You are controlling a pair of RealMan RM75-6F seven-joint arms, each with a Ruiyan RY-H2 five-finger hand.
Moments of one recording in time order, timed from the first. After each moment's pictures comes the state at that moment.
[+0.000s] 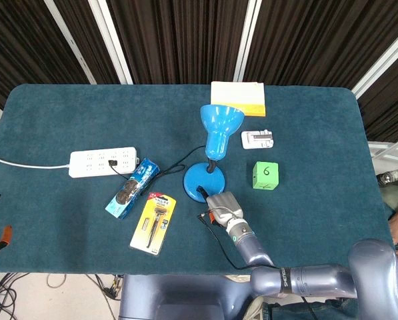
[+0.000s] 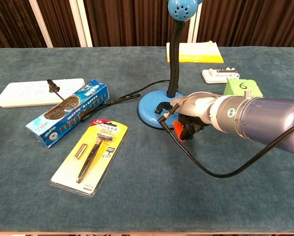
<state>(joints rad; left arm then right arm) 0.00 -1.12 -0.08 -1.76 1.35 1.54 0.15 0.99 -1.67 0.18 -1.67 -0.44 1.00 -0.78</state>
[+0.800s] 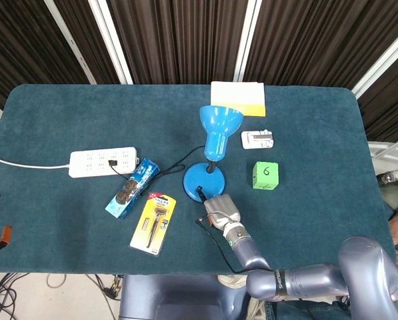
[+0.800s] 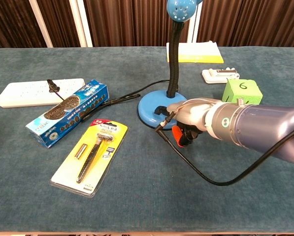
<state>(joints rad) 0.00 -1.12 -0.08 -1.75 1.34 1.54 0.15 1.05 -1.69 0.13 -1.68 -0.38 1.02 -0.85</state>
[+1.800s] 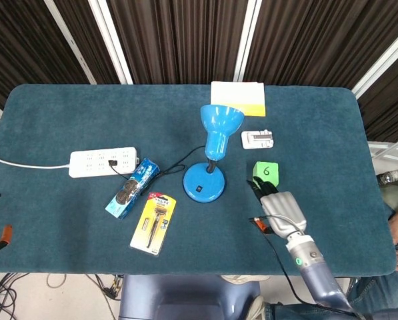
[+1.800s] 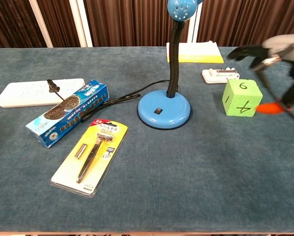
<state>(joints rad) 0.00 -1.14 -0.08 -1.75 1.36 1.55 0.17 0.69 -1.17 -0.04 -2.18 -0.95 1.37 -0.62</state>
